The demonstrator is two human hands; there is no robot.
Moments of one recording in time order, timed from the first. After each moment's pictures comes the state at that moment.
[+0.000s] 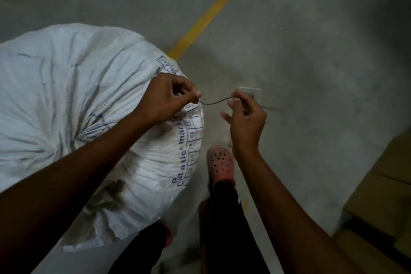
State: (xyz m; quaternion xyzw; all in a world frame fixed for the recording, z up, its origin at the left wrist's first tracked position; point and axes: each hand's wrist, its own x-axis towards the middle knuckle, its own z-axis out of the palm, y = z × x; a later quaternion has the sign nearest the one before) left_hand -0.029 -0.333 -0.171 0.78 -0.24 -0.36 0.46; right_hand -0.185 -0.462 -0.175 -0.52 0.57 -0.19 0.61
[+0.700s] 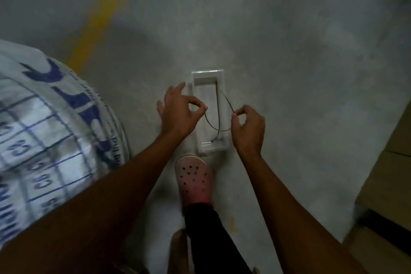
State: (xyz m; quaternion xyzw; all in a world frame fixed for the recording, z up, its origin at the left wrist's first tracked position) left_hand -0.170 -0.539 -0.451 0.88 -0.22 -0.36 0.22; right_hand -0.322 -0.633 -0.442 -0.73 0.60 -0.03 0.33
